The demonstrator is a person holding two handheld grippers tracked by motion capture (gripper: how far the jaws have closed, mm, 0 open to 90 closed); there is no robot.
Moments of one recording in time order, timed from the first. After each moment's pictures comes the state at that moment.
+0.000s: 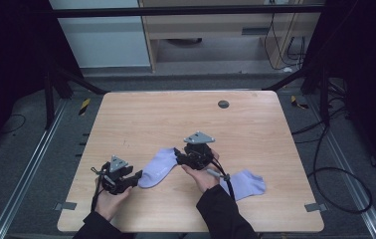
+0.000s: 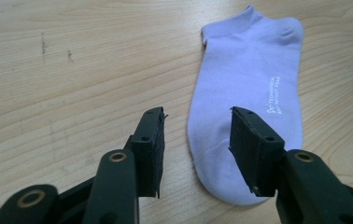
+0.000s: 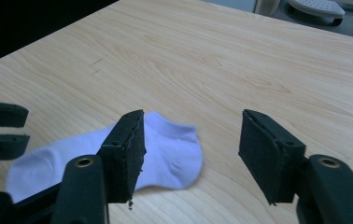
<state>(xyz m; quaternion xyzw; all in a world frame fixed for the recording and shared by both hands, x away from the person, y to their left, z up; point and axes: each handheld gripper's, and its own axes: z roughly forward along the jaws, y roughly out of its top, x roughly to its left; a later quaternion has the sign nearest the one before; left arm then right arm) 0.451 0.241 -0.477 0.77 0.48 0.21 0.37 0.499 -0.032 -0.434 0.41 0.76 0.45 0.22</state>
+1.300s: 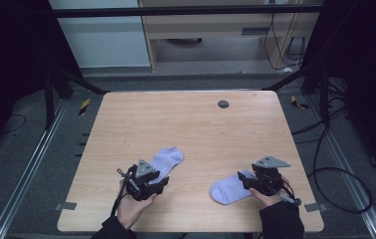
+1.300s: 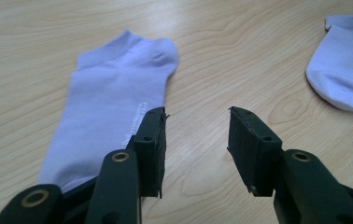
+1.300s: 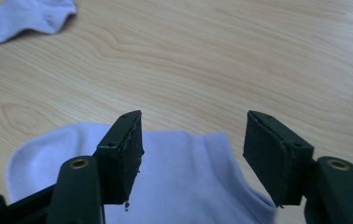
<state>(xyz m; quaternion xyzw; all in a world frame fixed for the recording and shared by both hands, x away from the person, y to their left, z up) 0.430 0.161 -0.456 0.81 0.42 0.16 0.39 0.435 -0.215 -0.464 0.48 0.77 0.37 0.21</state>
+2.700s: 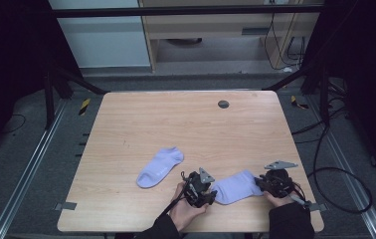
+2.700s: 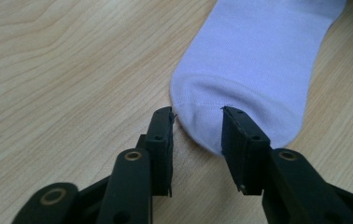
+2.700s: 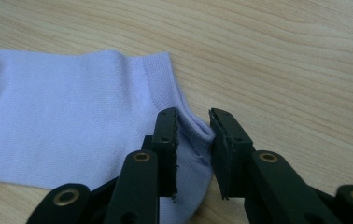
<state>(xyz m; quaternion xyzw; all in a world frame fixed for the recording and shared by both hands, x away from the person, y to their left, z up) 0.428 0.019 -0.489 0.87 0.35 0.09 0.34 0.440 -0.253 -0.492 0.51 0.79 0.30 0.17</state>
